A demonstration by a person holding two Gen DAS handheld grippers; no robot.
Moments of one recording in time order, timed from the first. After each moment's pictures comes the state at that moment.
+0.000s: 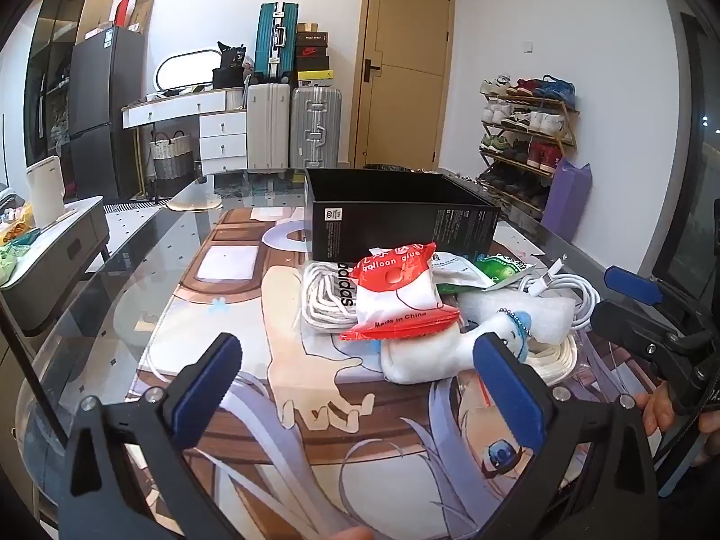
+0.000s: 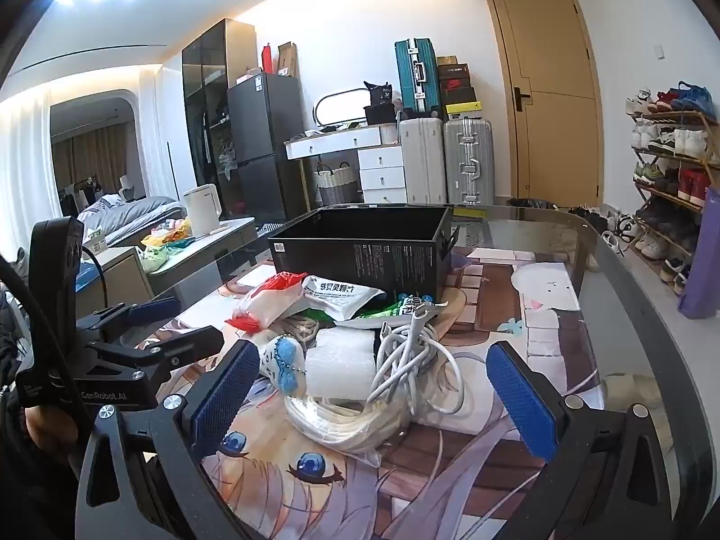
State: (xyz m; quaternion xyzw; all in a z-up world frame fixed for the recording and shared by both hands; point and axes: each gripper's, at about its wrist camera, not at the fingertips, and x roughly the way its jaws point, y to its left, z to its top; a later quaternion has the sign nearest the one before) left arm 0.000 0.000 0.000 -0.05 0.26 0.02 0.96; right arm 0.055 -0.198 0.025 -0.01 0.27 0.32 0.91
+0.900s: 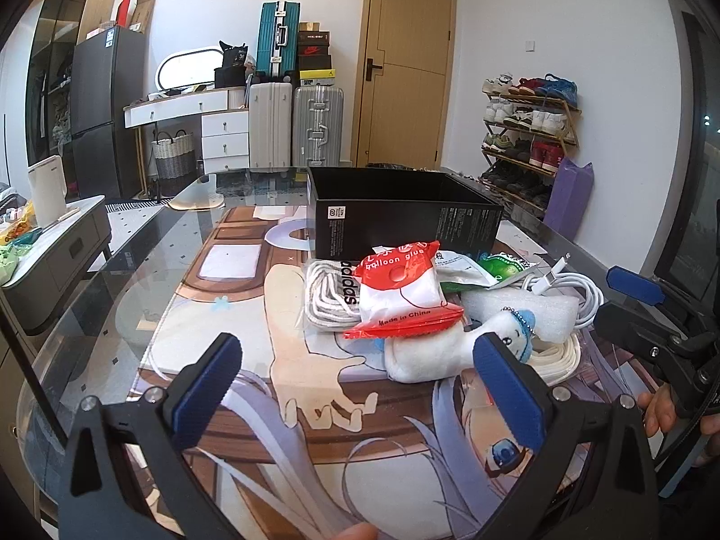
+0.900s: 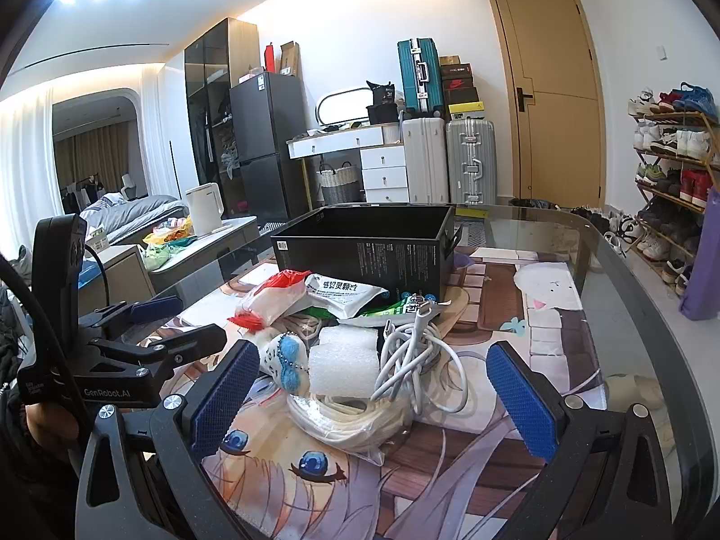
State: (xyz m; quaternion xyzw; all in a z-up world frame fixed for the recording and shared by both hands) left arm 0.001 0.002 -0.005 -0.06 0.26 0.02 0.96; right arm 0.054 -0.198 0.025 -0.01 0.28 0.32 0.91
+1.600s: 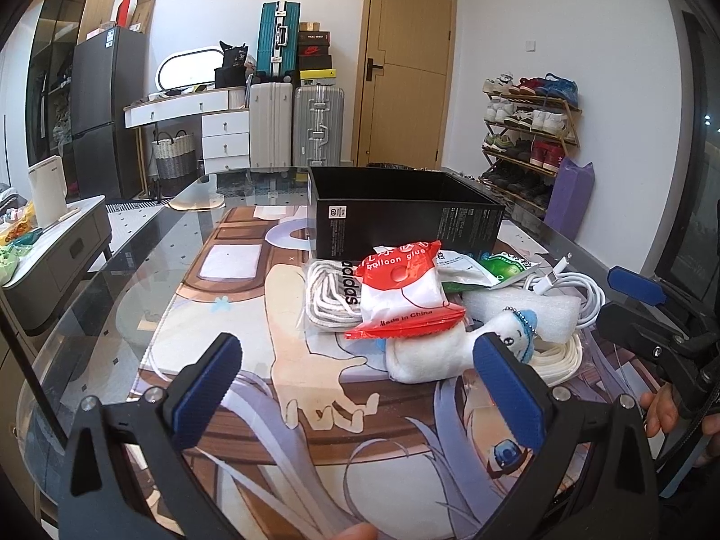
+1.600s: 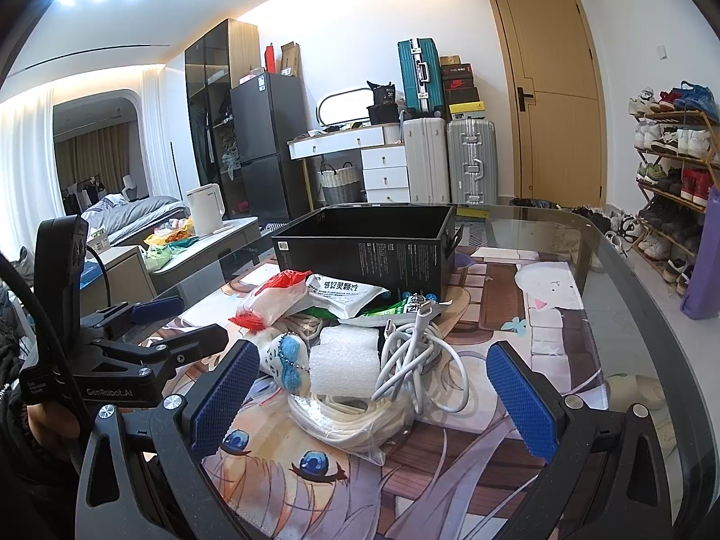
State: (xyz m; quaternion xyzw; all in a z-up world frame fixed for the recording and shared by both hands) left arm 0.001 0.003 -0.003 -0.05 0.26 0.02 0.96; right arm 0.054 -0.198 0.025 -0.01 0.28 0.32 0.91
